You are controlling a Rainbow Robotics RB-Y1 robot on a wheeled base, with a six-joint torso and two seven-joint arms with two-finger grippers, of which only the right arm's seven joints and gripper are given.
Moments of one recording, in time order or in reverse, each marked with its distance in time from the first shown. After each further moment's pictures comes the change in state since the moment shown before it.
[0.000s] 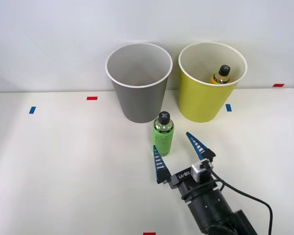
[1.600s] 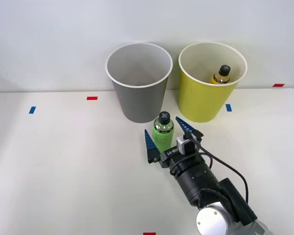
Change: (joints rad) arm -0.086 0.081 -0.107 0.000 -0.184 0.232 0.194
